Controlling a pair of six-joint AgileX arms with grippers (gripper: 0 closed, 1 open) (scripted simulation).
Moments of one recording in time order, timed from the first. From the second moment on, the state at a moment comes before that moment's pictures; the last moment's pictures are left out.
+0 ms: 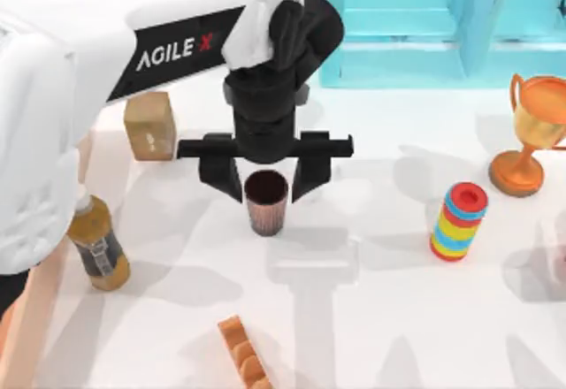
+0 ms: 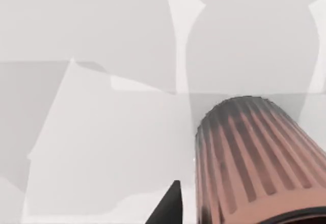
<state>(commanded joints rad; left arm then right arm) -0.63 2.26 1.82 -1.13 0.00 -0.60 0.00 0.00 0.00 0.00 0.00 0.00</state>
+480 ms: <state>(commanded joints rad) -0.63 2.26 1.82 -1.13 0.00 -0.60 0.00 0.00 0.00 0.00 0.00 0.00</state>
